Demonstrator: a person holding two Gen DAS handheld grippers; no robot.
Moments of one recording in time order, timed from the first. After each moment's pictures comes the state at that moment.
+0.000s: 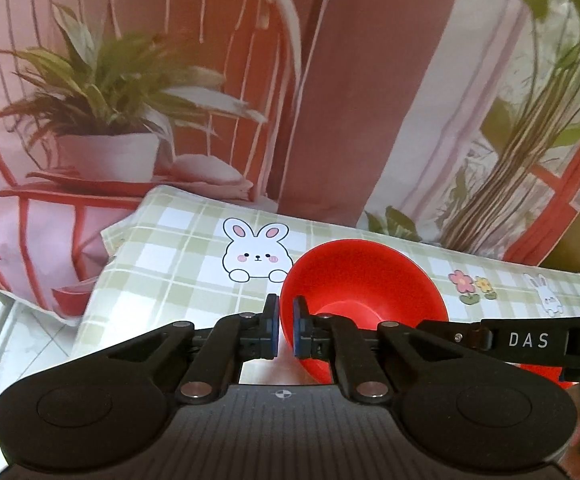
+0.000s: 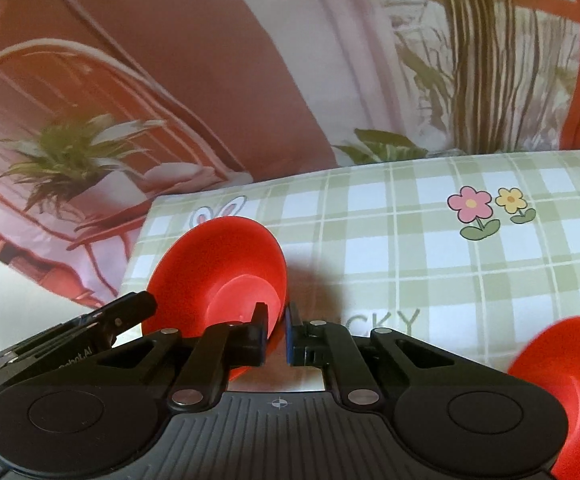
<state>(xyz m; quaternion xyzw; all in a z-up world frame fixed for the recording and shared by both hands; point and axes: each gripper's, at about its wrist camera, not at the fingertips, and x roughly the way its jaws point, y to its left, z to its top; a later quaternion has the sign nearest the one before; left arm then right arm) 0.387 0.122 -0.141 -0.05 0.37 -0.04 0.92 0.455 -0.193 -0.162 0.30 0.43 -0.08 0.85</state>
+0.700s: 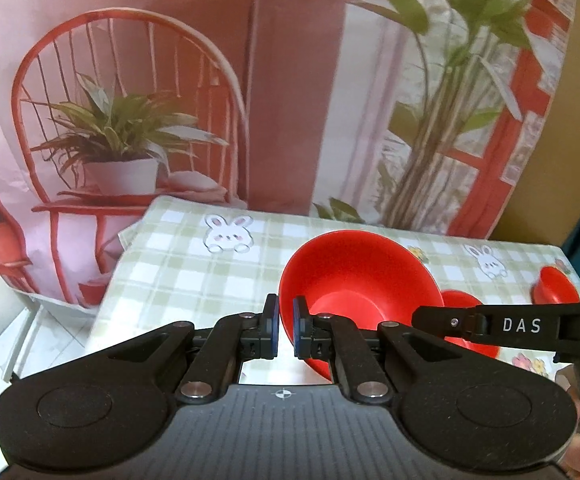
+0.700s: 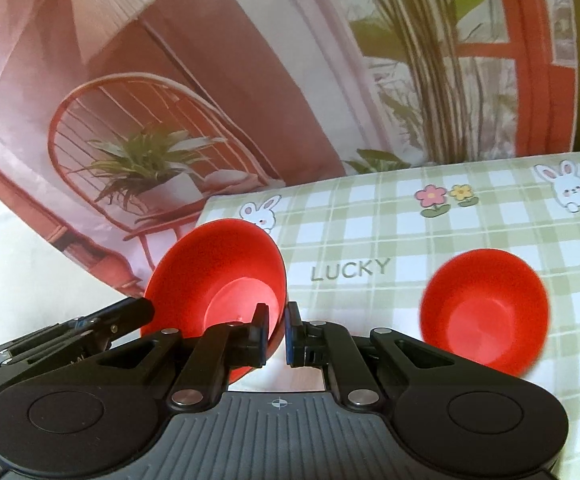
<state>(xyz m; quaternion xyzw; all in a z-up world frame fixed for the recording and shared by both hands) 0.270 0.066 -0.083 -0.01 0.35 -0.05 0.93 0.326 -0.187 -0.089 0.29 0.39 -0.05 0.87</state>
